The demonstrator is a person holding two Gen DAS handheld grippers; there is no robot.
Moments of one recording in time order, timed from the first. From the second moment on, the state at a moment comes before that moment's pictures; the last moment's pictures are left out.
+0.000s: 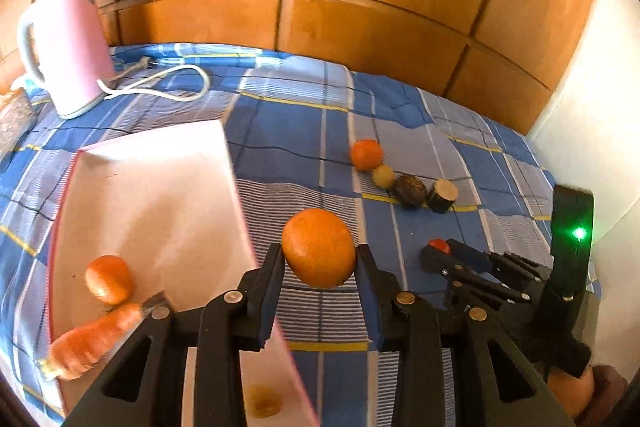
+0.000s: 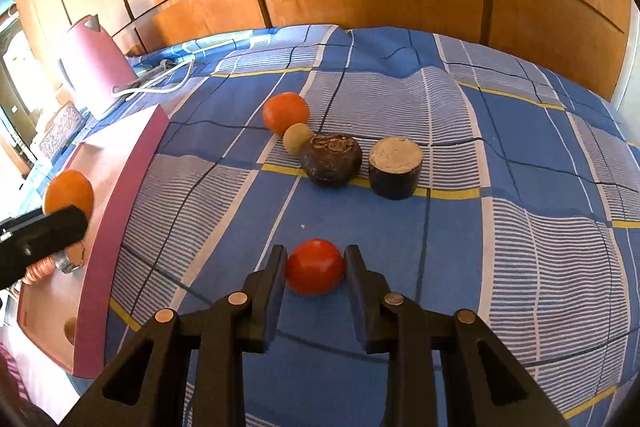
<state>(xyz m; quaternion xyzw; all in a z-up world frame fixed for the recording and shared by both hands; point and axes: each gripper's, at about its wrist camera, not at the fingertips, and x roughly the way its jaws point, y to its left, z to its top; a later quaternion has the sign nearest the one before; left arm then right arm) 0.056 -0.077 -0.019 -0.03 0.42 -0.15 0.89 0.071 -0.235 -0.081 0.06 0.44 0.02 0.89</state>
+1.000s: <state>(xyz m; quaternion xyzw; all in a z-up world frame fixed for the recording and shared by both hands) 0.067 0.030 -0.018 -0.08 0.41 -0.02 0.91 0.063 -0.155 -0.045 0.02 0.42 0.12 0.90</state>
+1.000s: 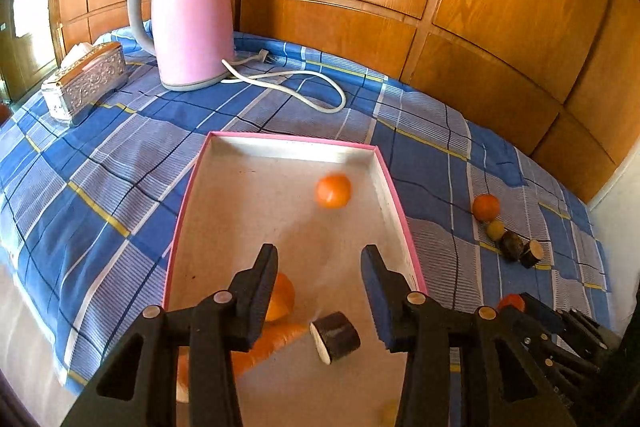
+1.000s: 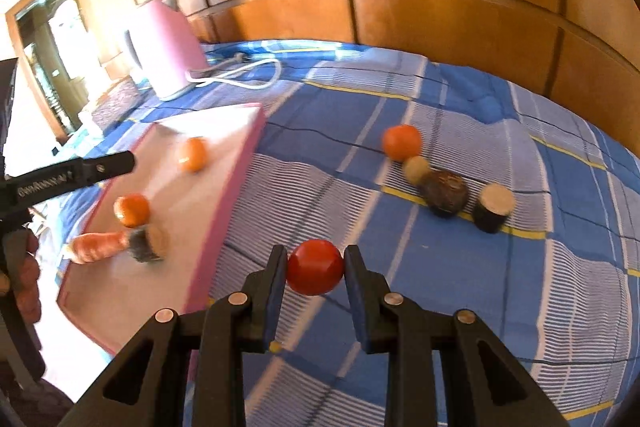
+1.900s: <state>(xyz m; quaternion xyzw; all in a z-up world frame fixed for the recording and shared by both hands) 0.032 0.045 -0.014 -0.11 0.40 -0.02 0.91 0.060 -0.072 -0.038 -0.01 0.42 0.22 0.88</state>
